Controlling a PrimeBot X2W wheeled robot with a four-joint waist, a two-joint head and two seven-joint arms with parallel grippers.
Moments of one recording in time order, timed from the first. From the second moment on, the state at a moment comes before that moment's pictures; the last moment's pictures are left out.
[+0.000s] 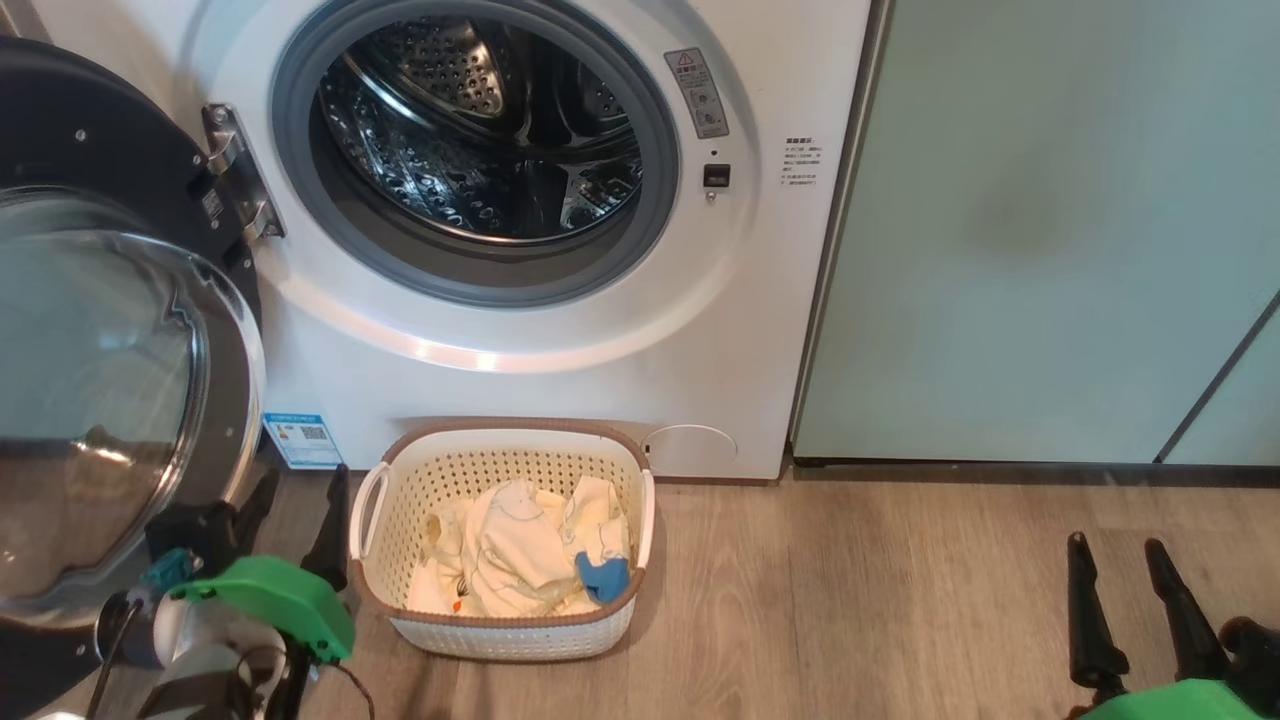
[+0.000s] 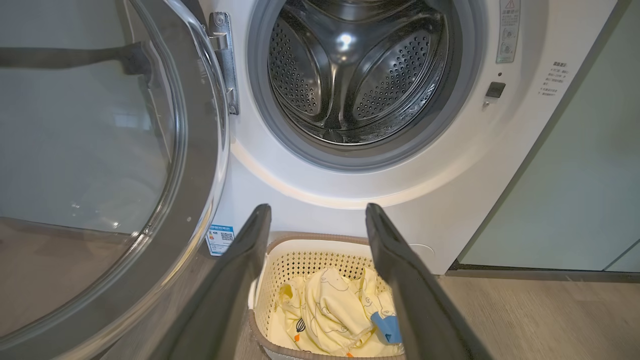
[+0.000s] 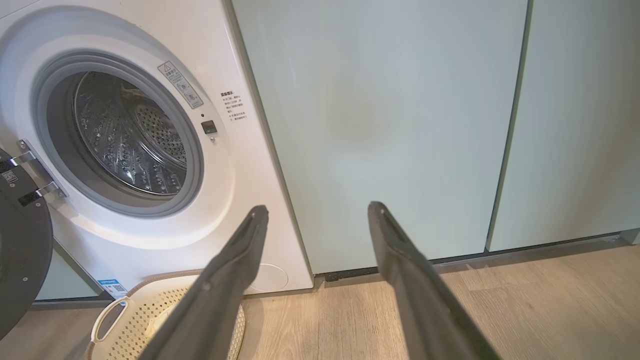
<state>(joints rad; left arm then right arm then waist) -0.17 0.19 0.03 0.53 -0.31 -0.13 -0.26 0.10 -0.07 0.03 0.17 0.27 0.13 -0.25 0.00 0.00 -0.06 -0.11</state>
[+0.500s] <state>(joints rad) -0.17 0.21 -0.03 0.54 -0.35 -0.13 -0.26 0.10 -0.07 0.03 0.19 0.27 0.13 -0.25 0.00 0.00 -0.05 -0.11</state>
